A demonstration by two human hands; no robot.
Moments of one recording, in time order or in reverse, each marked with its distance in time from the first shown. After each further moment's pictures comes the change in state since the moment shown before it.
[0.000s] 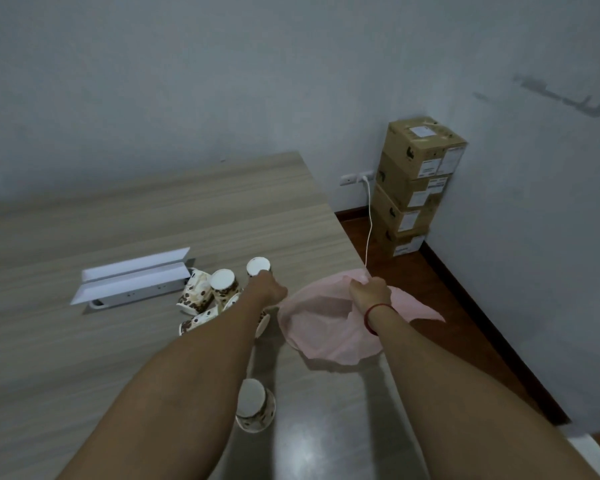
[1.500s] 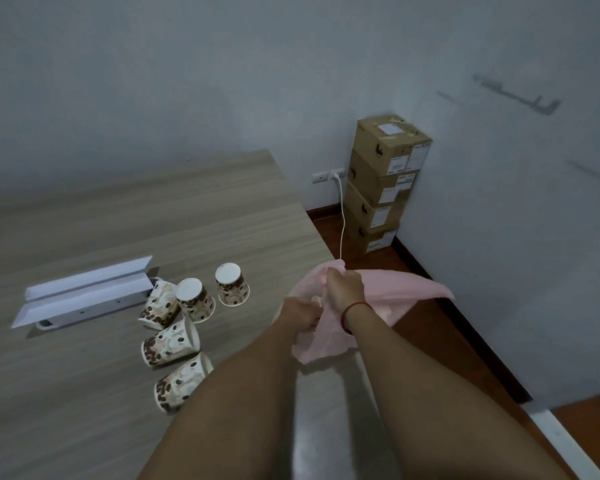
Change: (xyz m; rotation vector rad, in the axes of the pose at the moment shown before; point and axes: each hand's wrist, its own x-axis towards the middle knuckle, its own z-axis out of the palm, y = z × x) left_hand -0.031 0.057 0.090 -0.537 -0.310 -0.063; right_hand 0.003 -0.017 0.002 0.235 0.031 0.029
